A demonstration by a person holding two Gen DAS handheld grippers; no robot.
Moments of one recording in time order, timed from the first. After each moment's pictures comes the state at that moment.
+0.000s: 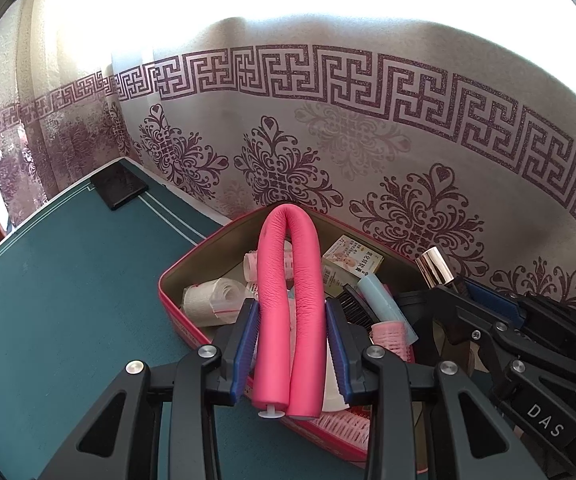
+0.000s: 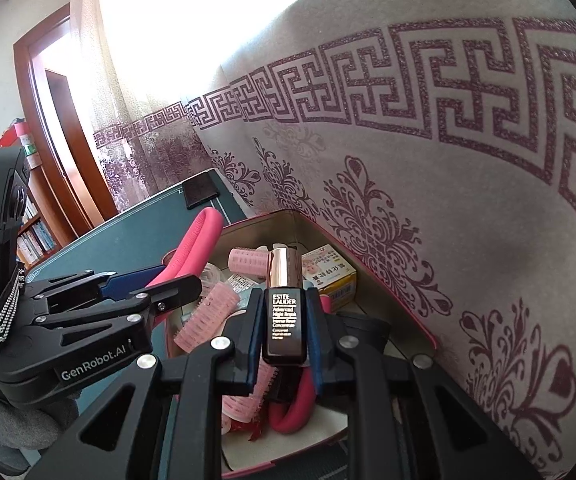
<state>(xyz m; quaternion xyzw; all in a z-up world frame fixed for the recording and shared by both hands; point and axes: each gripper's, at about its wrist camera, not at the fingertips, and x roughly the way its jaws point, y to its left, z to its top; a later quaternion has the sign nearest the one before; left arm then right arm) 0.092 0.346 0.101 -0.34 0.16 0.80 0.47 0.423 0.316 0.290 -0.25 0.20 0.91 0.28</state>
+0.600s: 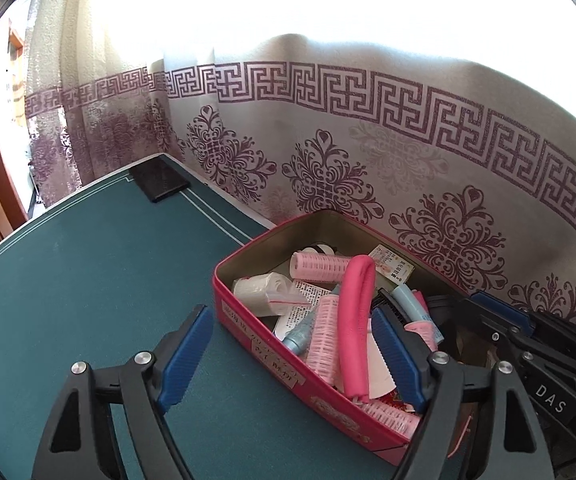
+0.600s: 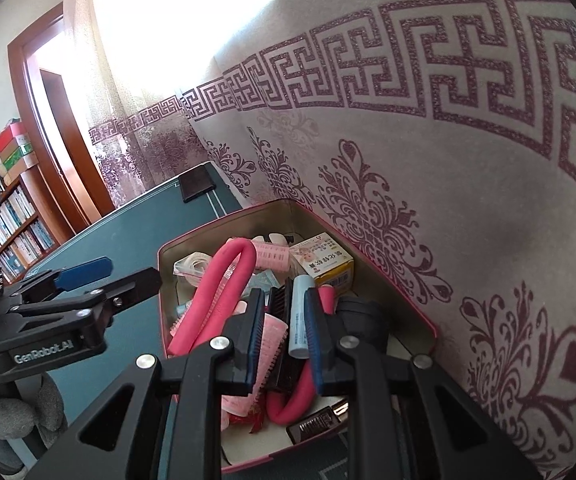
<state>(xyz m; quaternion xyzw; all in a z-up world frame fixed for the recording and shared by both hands) 0.082 0.312 0.108 -0.33 0.12 0.84 0.42 0.424 0.318 0.283 -0.26 0.21 0.90 0.28</state>
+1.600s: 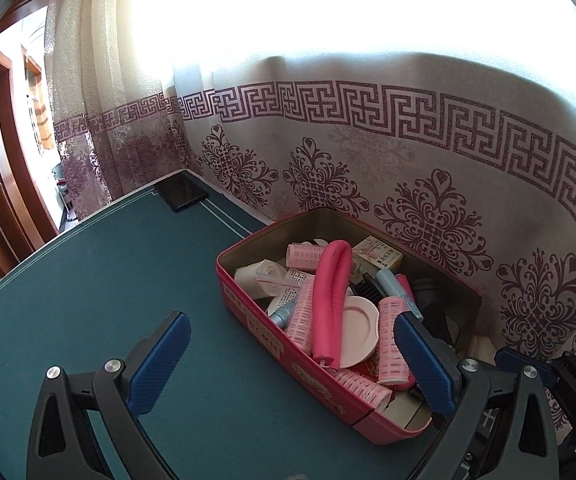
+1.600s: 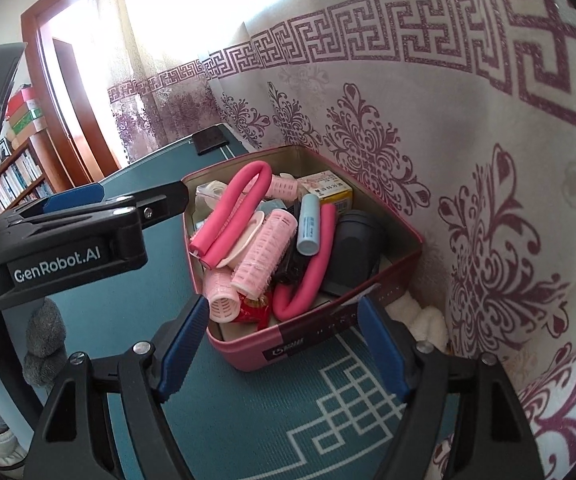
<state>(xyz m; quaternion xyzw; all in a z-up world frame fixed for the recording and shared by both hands) 0.143 0.312 0.117 -0.30 0.16 0.86 0.37 0.465 0.267 0.266 -0.31 0.20 0.89 0.26</state>
